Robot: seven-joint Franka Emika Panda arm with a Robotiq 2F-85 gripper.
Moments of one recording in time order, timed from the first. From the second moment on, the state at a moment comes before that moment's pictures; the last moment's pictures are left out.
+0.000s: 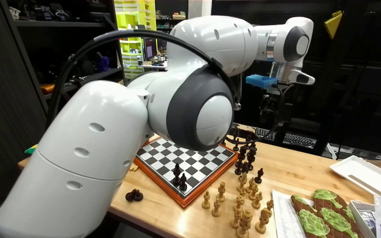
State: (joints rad) arm -0.34 0.69 -0.19 -0.86 0.07 1.39 0.62
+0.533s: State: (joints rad) arm -0.34 0.71 -0.19 -0.86 0.08 1.39 0.61
